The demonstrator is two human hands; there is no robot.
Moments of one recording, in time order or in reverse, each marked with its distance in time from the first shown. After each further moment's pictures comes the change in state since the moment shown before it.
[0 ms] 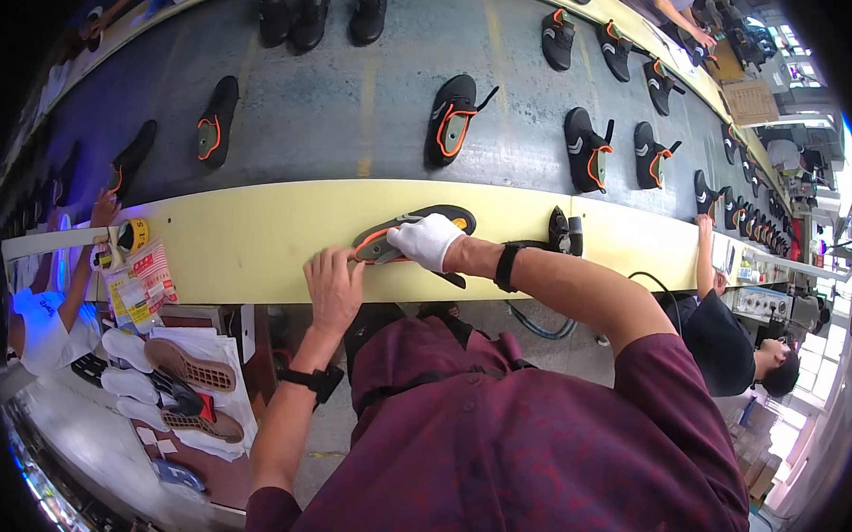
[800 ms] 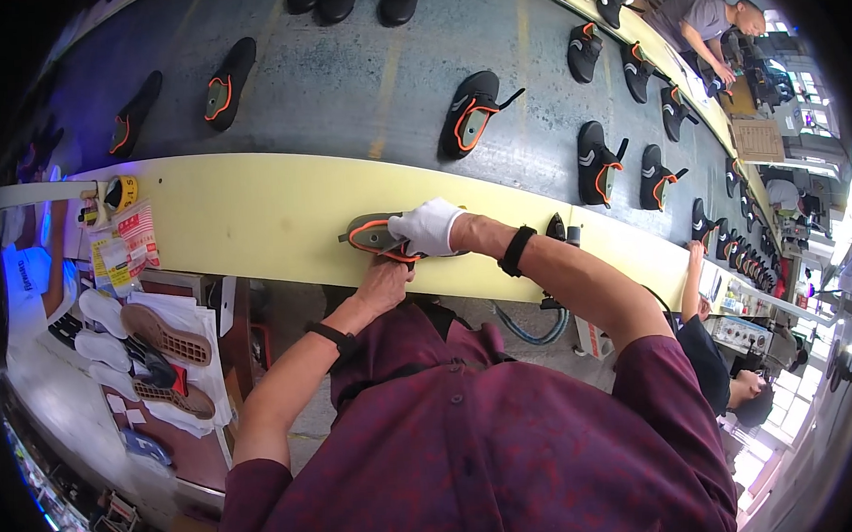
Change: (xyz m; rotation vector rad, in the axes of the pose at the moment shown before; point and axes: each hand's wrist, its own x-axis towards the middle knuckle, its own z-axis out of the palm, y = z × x) left_hand -0.015 0.004 0.131 -0.141 -0.276 0.163; right_hand 0.020 0.012 -0.017 0.081 -0.219 -0.160
